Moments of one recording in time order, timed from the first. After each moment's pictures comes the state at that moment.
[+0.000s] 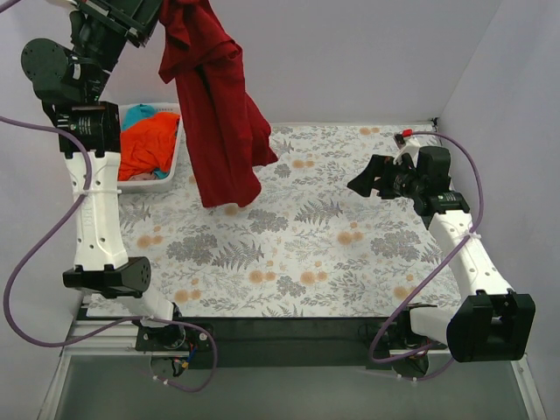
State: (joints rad) left arm 0.02 1.61 2.25 0.07 0.54 -1.32; right arm 0.07 1.18 0.97 -0.31 -0.58 0.28
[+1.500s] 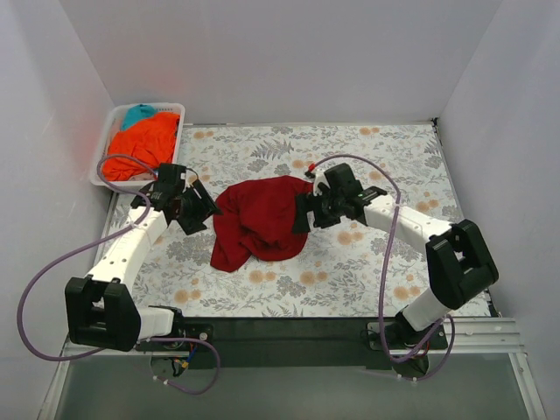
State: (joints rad) left arm -0.15 1.28 0.99 -0.70 0.16 -0.77; right arm 0.56 1.57 1.03 -0.35 -0.42 0.28
